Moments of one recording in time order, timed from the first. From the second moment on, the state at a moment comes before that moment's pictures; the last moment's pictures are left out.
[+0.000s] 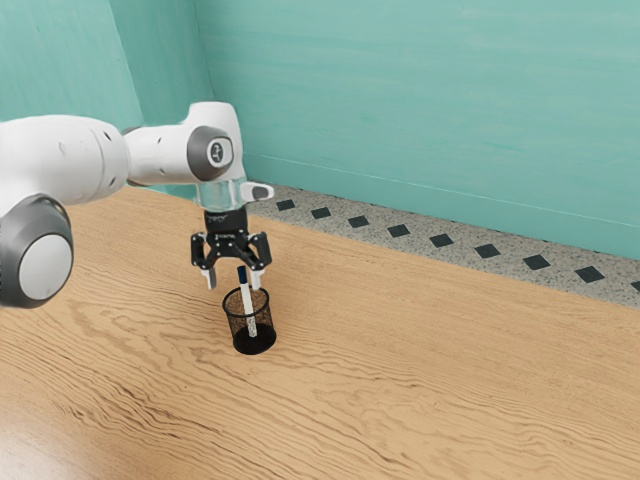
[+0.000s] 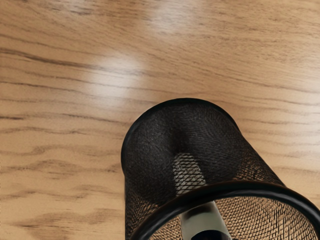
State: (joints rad) arm -0.05 0.58 0.17 -1.46 -0.24 1.65 -0.03
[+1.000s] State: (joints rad) arm -0.05 0.55 0.14 -1.45 -0.23 1.71 -0.05
